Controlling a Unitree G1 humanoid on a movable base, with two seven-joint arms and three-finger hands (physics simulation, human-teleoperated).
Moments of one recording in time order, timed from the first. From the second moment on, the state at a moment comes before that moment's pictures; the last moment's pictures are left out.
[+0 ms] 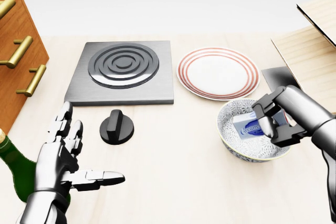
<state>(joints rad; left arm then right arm) -0.05 0.03 0.08 -0.02 -0.13 0.09 -0.06 -0.35 -0.40 -0.24 0.03 -0.57 0.09 0.68</state>
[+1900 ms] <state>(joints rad) -0.05 0.04 0.09 -0.05 -0.16 0.09 -0.05 -0.54 -0.43 -0.16 0.51 -0.54 0.09 0.45</state>
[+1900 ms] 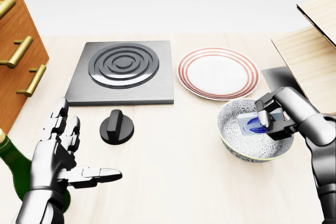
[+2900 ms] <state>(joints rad) -0.06 0.04 0.10 -0.05 -0.17 0.09 -0.05 -0.55 -0.43 -0.14 0.55 -0.61 0.09 0.48</state>
